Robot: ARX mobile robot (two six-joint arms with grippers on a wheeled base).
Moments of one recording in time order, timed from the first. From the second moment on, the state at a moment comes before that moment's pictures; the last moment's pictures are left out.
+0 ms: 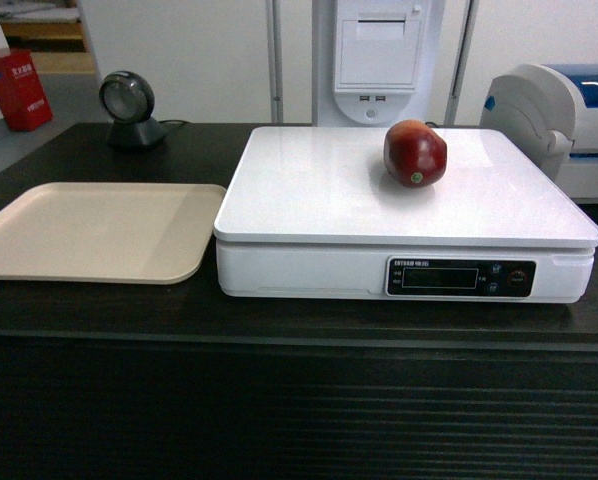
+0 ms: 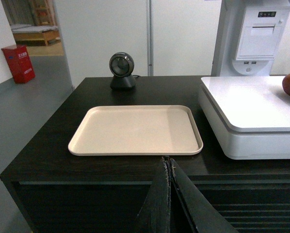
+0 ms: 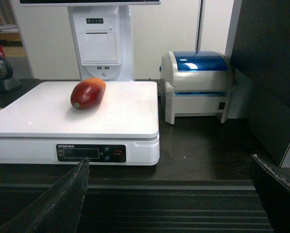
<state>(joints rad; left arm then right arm) 0.00 0.01 0.01 0.00 0.00 0.00 0.00 0.00 0.01 0.00 0.00 0.00</state>
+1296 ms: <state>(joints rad) 0.00 0.01 0.01 0.00 0.00 0.00 0.00 0.00 0.01 0.00 0.00 0.00</state>
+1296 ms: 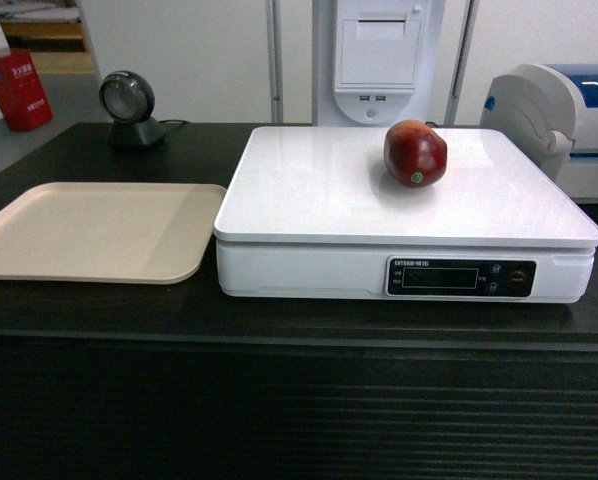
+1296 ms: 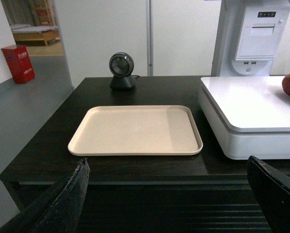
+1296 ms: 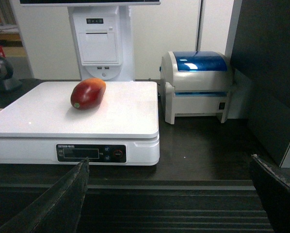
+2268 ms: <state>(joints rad) 0.00 0.01 0.01 0.00 0.00 0.00 0.00 0.00 0.01 0.00 0.00 0.00</state>
